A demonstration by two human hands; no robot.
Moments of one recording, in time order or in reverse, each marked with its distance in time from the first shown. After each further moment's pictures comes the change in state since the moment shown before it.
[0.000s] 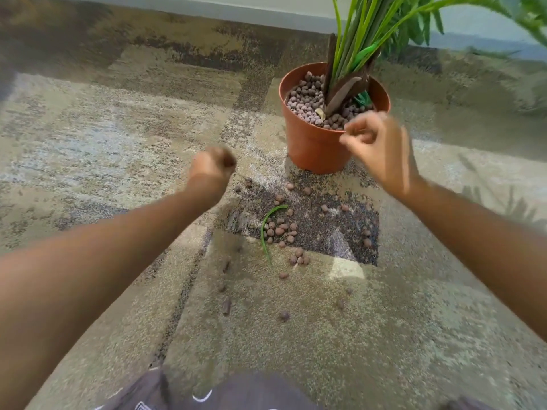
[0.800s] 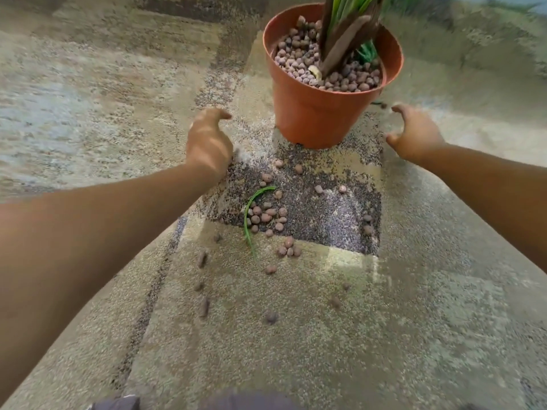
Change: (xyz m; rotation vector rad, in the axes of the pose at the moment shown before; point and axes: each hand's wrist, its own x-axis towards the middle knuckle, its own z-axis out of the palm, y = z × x) left_hand 0.041 -0.001 0.061 -0.223 0.084 -0.133; right_hand 0.025 0.137 0.015 -0.428 -0.302 0.414
